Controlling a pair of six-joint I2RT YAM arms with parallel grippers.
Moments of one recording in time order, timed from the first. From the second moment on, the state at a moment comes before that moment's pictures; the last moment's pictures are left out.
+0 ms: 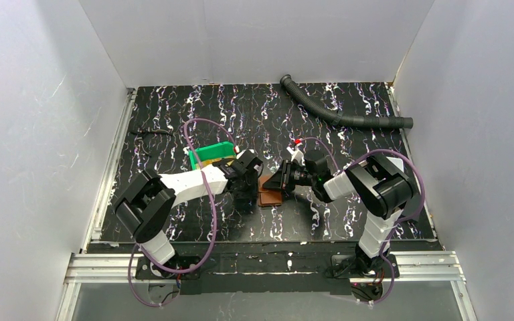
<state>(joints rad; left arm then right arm) -0.81 1.66 0.96 -0.43 -0.11 -0.74 0.56 1.83 0.58 0.80 -0.69 0.89</state>
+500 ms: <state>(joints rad) -0.86 1.65 0.93 -0.37 -0.26 -0.79 0.56 1.85 0.57 0.84 -0.70 0.91</state>
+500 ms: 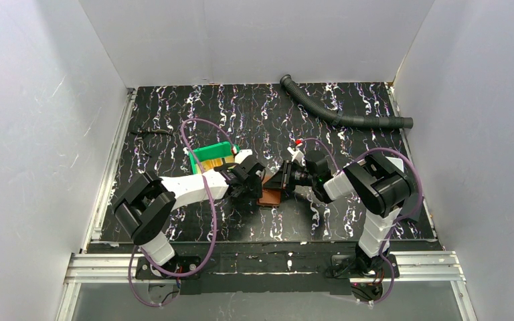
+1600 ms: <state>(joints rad) -0.90 1.45 0.80 -0.19 0.00 -0.81 0.56 1.74 0.74 0.33 -0.72 0.58</state>
